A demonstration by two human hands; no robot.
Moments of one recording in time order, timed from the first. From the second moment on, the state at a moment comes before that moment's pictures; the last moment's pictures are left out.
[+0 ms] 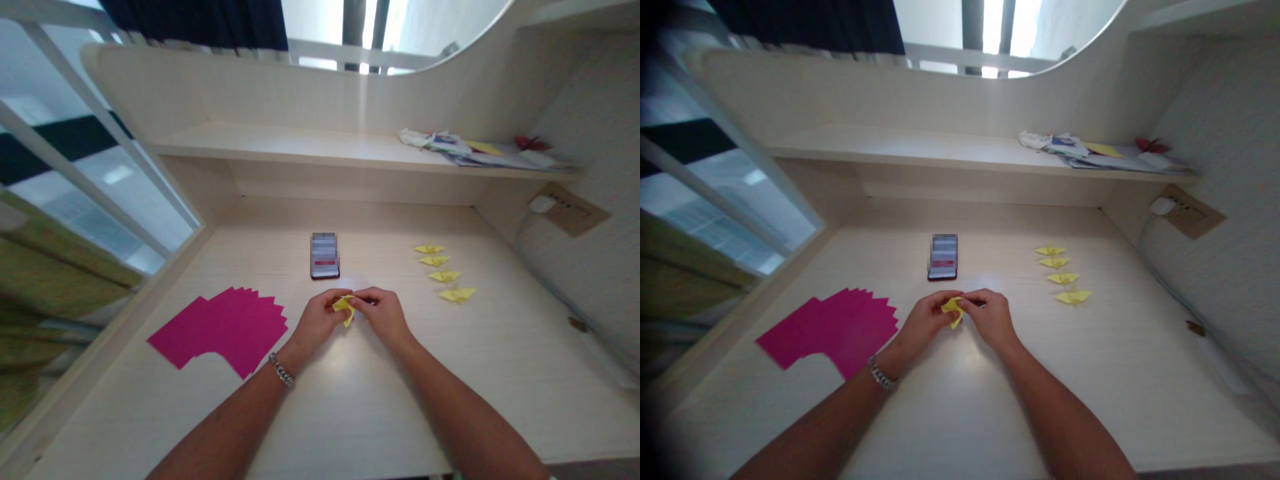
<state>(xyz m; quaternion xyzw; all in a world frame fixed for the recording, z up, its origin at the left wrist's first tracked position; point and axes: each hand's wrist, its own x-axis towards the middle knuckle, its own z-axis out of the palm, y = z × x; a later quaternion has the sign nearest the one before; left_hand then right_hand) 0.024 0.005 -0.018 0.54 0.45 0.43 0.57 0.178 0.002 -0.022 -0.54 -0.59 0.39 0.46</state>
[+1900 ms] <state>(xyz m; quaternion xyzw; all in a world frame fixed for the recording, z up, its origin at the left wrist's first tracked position) 0.018 0.007 -0.019 0.51 0.43 0.43 0.61 0.179 0.008 -0.031 -0.48 -0.51 0.56 0.44</state>
